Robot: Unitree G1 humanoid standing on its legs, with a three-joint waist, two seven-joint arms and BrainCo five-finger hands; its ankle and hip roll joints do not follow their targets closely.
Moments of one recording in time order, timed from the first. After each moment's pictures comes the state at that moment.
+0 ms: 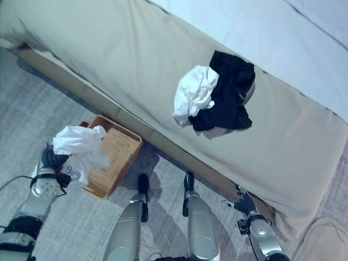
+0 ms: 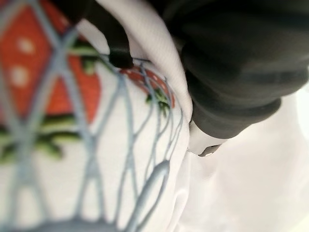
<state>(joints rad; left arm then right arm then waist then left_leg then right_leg) -0.37 0.77 -0.09 0.79 0.01 -0.22 0.38 -0.07 -0.43 0.21 0.69 0.17 -0.21 -0.08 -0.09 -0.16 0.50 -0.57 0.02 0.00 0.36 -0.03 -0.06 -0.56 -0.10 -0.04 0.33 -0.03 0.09</state>
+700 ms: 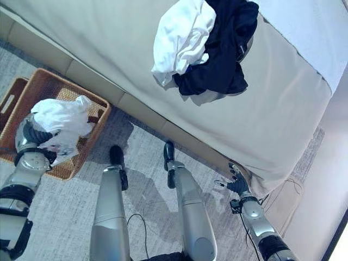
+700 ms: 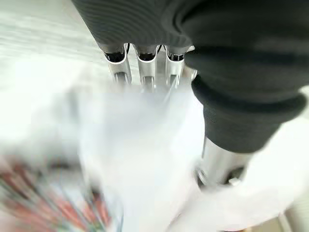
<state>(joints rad) -0.59 0.80 -0.18 1.02 0.01 -0.12 0.44 -0.13 -0.45 0.33 0.67 0.25 -0.24 -0.14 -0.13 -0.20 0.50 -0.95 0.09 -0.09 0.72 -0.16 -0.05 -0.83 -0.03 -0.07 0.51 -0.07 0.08</state>
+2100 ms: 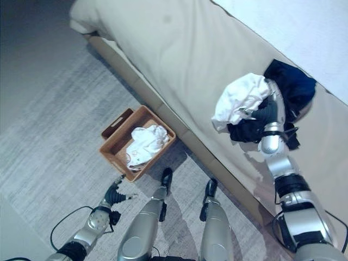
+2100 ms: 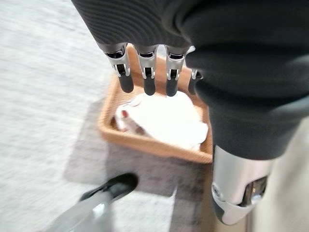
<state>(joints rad) -0.09 0.36 -0.37 0.86 0.02 -0.27 0.24 -0.72 -0.71 0.21 0.75 -0.14 -0.19 -0.46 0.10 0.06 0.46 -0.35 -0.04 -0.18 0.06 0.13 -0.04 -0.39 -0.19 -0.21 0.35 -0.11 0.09</state>
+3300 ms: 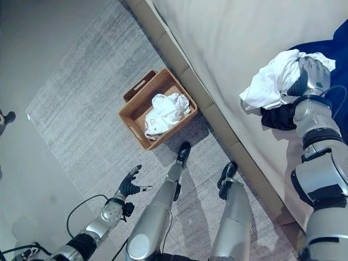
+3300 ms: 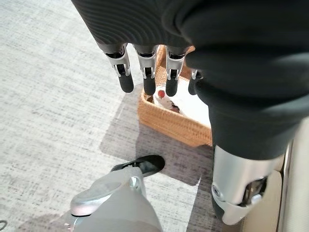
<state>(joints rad) -0.19 0.35 -0.50 0.73 -0.09 -0.26 0.27 -1.21 -0.84 0.68 1.31 -0.38 -0.08 -0.40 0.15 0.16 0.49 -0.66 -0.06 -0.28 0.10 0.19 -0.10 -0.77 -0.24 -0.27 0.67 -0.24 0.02</state>
